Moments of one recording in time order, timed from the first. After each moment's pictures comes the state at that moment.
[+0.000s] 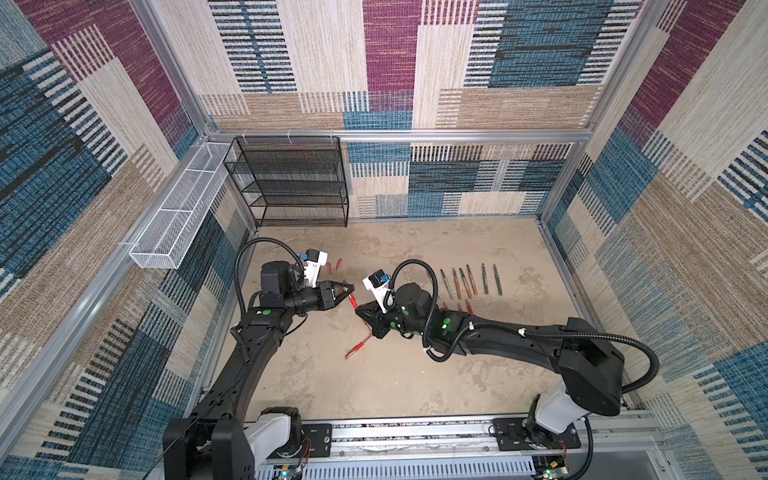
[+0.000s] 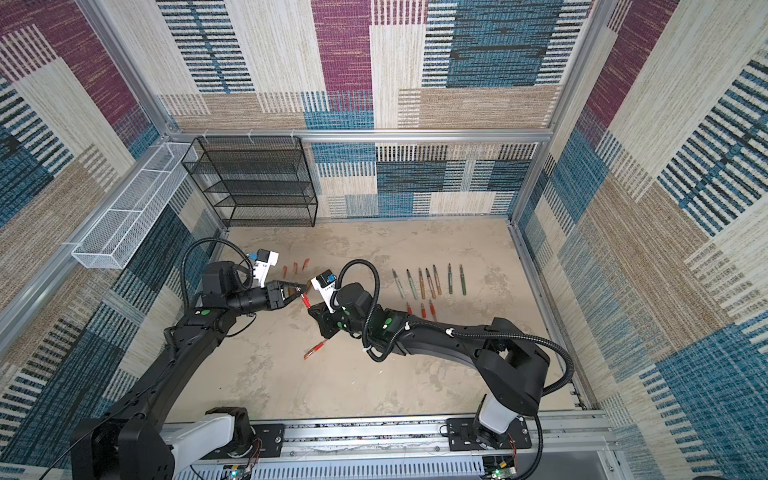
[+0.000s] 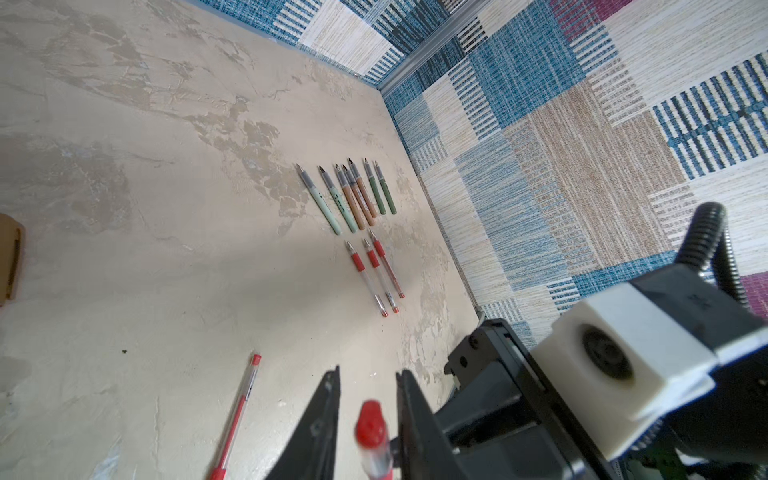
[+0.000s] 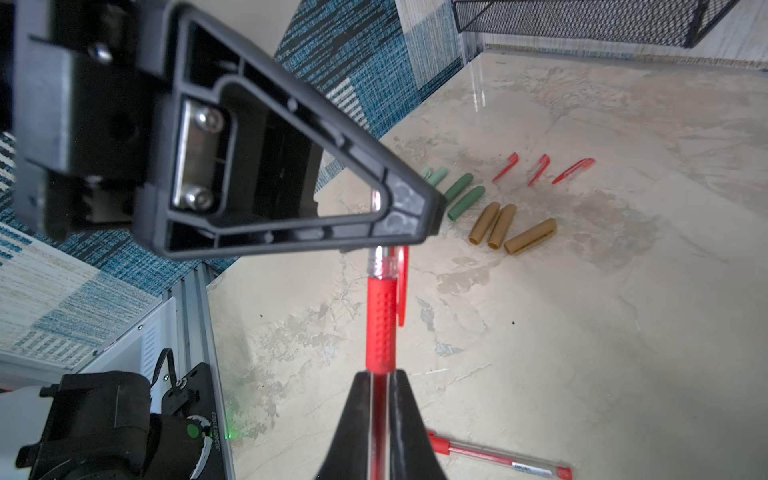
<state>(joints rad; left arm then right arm) -0.03 1.13 0.78 -0.22 0.93 -0.39 1.01 1.62 1.04 0.21 -0.10 0.36</state>
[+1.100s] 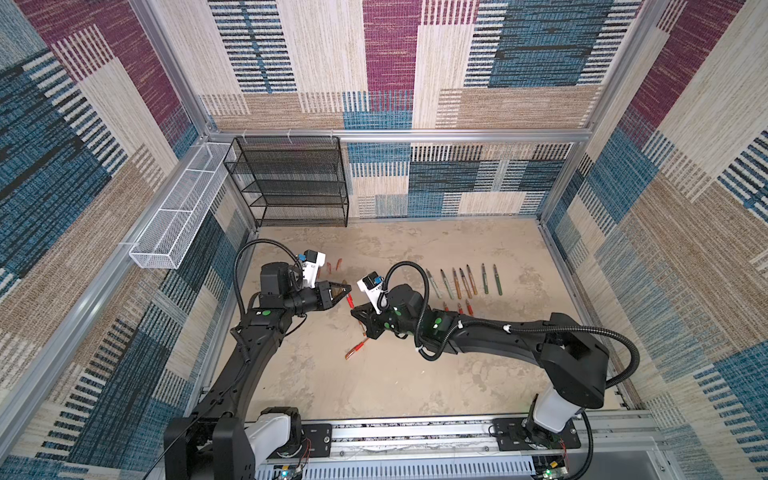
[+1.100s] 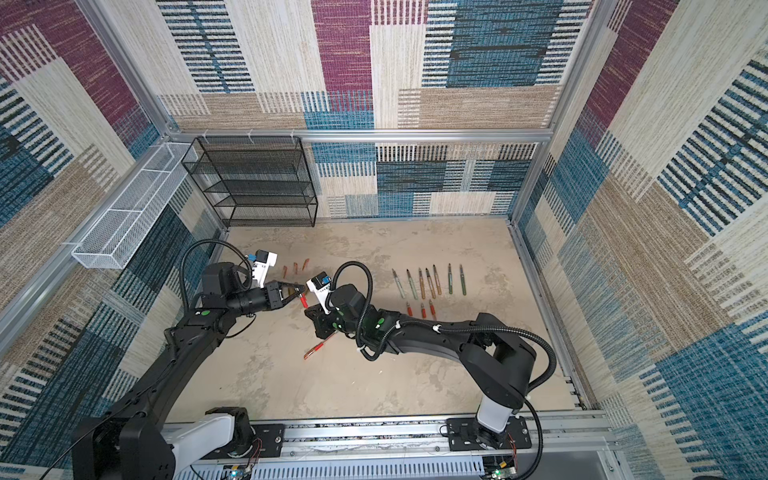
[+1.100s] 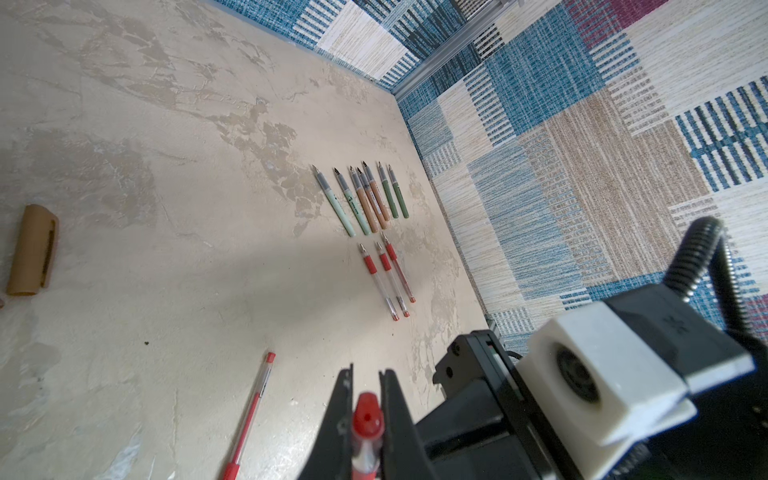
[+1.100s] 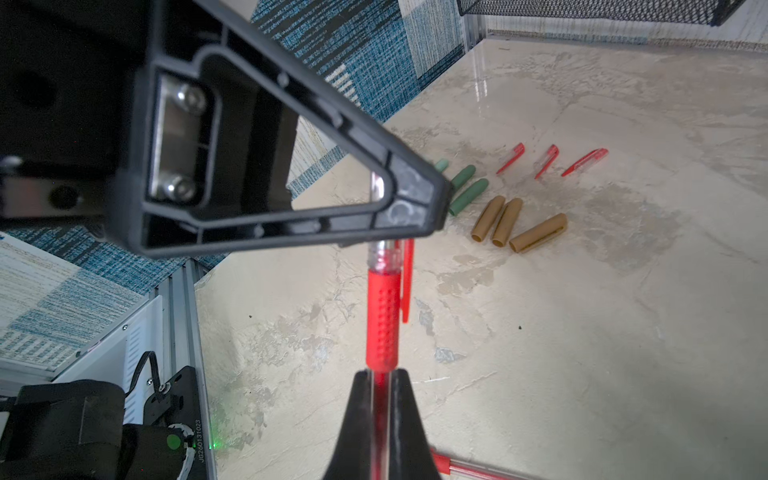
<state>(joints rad) -0.01 1.13 0.81 -0.27 0.90 -0.39 1.02 1.68 1.03 0.26 -0.11 0.35</state>
